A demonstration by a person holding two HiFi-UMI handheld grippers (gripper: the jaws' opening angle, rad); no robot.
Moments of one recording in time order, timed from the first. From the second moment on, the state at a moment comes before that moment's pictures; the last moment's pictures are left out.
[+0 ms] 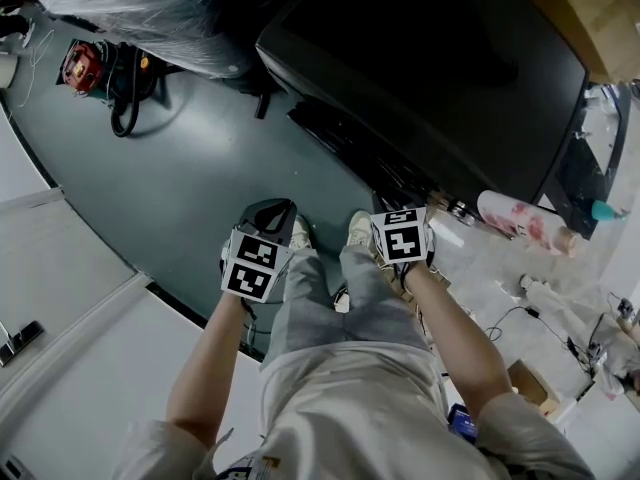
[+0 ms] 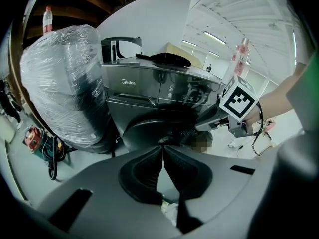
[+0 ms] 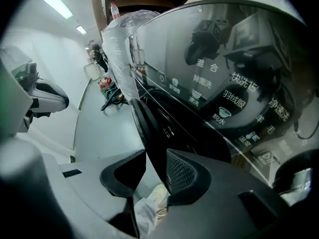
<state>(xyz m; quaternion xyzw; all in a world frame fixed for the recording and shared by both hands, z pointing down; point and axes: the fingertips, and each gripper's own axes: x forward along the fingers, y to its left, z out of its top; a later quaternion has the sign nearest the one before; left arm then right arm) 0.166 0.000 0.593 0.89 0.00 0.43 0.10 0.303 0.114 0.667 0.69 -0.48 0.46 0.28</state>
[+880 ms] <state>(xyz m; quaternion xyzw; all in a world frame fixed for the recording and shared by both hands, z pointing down) 0.029 0.002 0.622 0.87 -0.09 0.45 0.18 0.196 0.103 0.682 0.67 -0.41 0.58 0.21</state>
